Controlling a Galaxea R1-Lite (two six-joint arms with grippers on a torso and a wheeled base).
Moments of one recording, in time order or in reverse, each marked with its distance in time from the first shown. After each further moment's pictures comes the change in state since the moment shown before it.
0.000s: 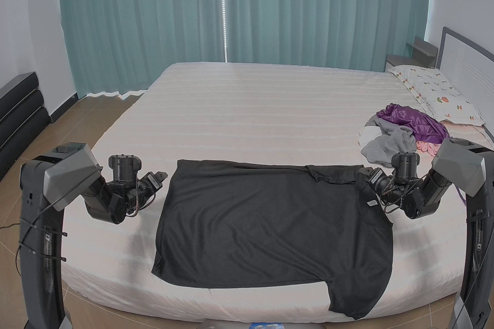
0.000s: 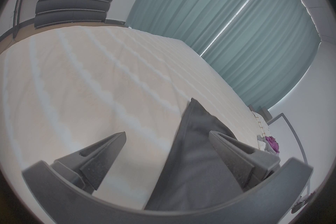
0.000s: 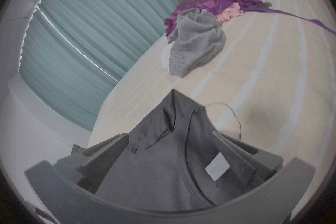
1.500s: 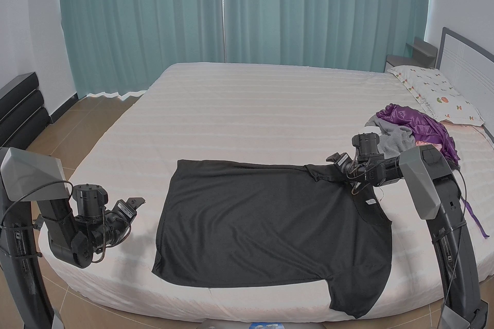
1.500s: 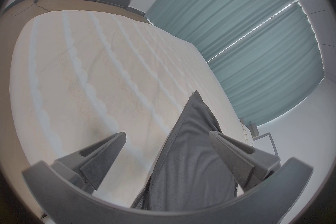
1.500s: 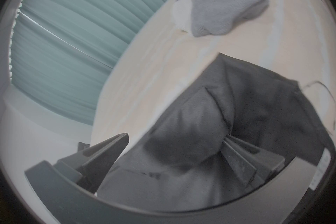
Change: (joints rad) left arm 0.044 -0.254 0.714 -0.436 -0.067 -0.215; right arm 0.096 0.348 -0.950 0.730 0.049 0.123
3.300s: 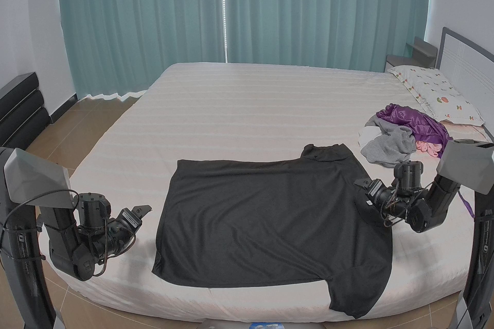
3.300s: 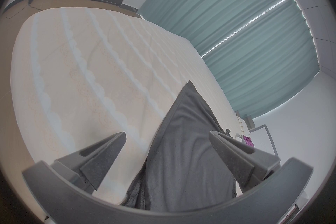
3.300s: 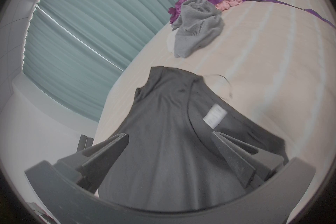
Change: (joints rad) left arm -0.054 0.006 0.111 -0.132 -0.009 0.006; right arm -0.047 -0.457 1.193 -0.821 0.015 -0.095
